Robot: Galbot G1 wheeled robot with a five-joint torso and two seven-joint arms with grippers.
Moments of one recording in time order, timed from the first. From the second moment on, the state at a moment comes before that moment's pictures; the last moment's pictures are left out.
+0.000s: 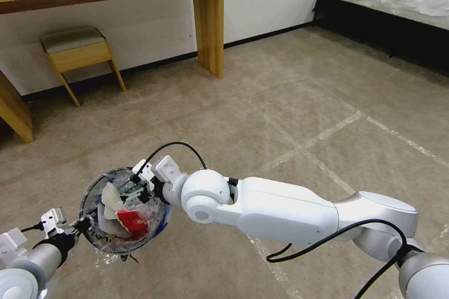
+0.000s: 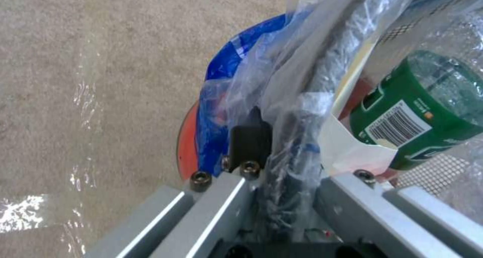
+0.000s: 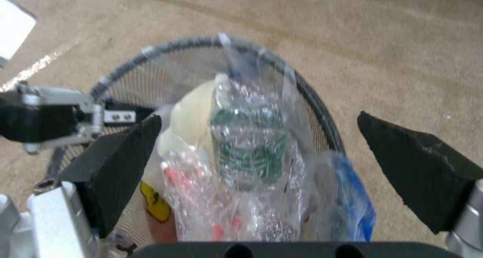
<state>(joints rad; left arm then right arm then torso) 1.64 -1.27 -1.05 -2.18 -1.14 0.72 -0.26 -0.14 1.31 -0.82 1.83 1.15 -0.64 0.47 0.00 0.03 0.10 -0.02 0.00</state>
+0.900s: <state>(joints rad) 1.64 -1.26 -1.07 -2.17 -1.14 0.72 -0.26 -0.14 1.30 -0.65 1.87 1.09 -0.52 0.37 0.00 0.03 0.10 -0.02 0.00</state>
